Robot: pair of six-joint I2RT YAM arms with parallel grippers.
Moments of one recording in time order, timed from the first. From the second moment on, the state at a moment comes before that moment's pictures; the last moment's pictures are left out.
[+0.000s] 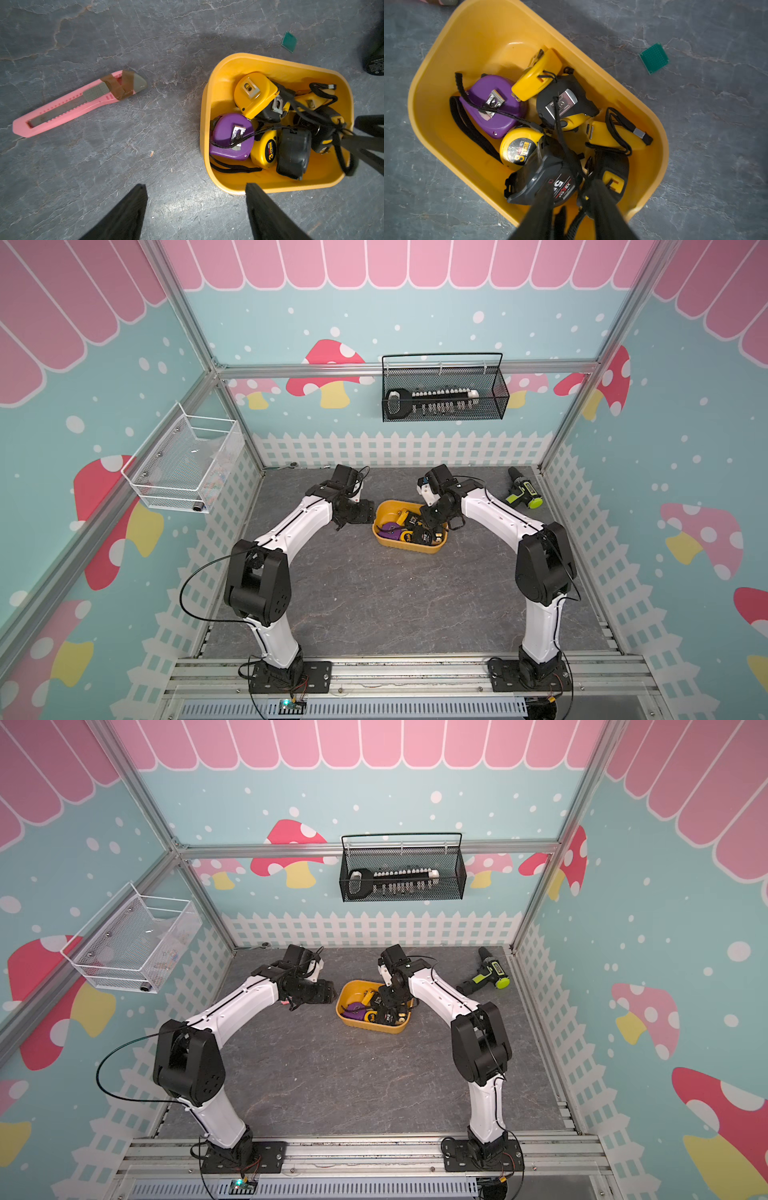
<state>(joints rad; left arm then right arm) -0.31 1.77 1.45 -0.72 0.15 -0.25 0.50 1.97 1.67 -0.82 -0.02 0.03</state>
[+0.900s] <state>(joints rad) -0.27 1.73 1.41 -0.71 0.18 -0.23 0.54 2.39 2.19 -0.95 -0.19 -0.03</state>
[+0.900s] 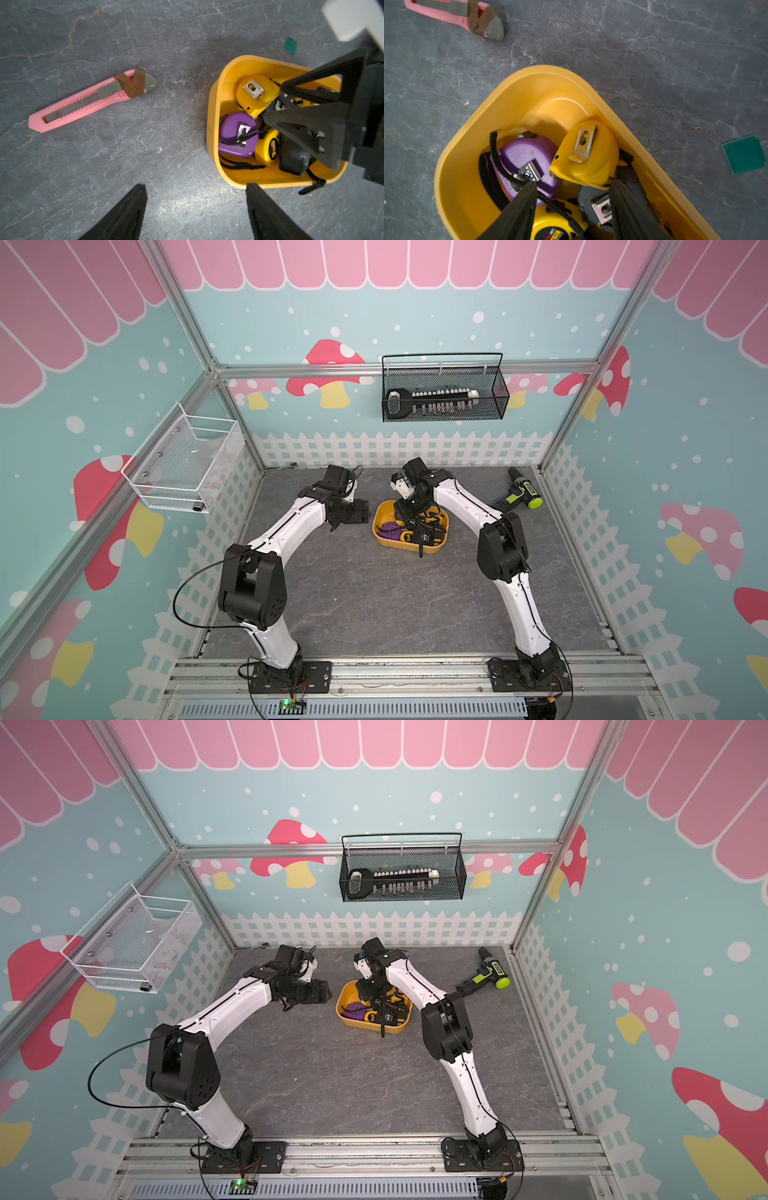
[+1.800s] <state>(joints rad) -0.27 1.71 1.40 -0.70 0.19 -0.21 0.58 2.55 2.35 -0.96 -0.10 0.03</state>
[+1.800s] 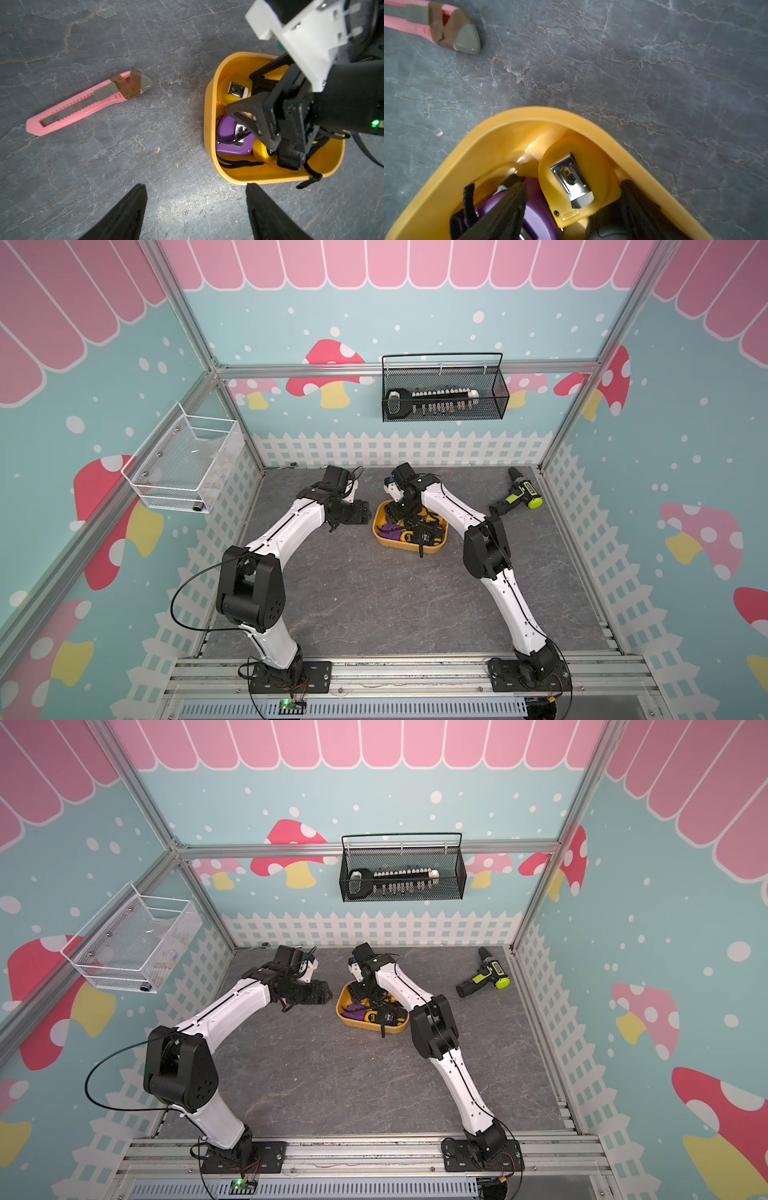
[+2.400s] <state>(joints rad) -0.27 1.67 1.39 -0.70 0.17 -0.20 0.64 2.61 2.44 -1.00 0.12 0.16</state>
